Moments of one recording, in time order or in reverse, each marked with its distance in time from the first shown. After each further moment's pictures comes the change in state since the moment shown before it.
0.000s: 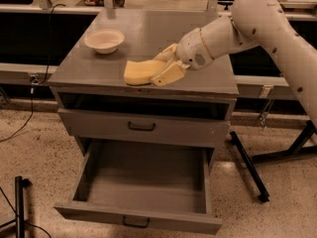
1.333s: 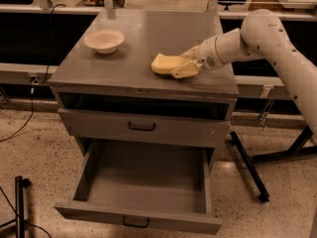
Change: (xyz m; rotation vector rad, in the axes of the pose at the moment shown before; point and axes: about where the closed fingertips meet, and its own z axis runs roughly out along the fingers) arm 0.089 -0.108 -0.018 0.289 0.034 0.186
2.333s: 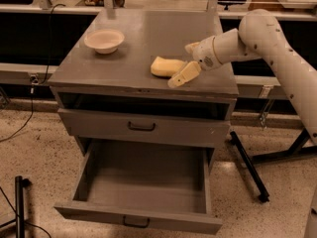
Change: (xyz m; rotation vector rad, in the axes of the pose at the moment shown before) arm -0.001 0.004 0.006 -0.035 -0.013 -0.004
